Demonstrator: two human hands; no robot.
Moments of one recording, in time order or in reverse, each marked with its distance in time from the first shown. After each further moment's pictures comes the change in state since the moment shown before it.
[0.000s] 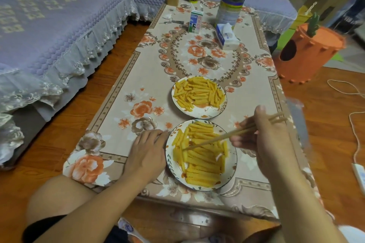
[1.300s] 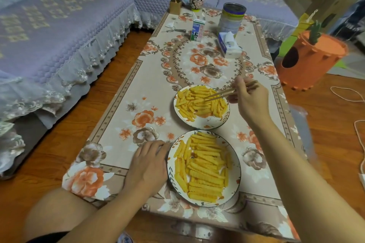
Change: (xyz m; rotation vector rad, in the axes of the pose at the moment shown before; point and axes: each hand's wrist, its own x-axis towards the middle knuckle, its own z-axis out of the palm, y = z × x) left_hand 0.002 -0.001 -0.001 -0.006 -0.032 -0.007; right_hand 0.135 -0.012 0.038 -0.318 0.043 -0.437
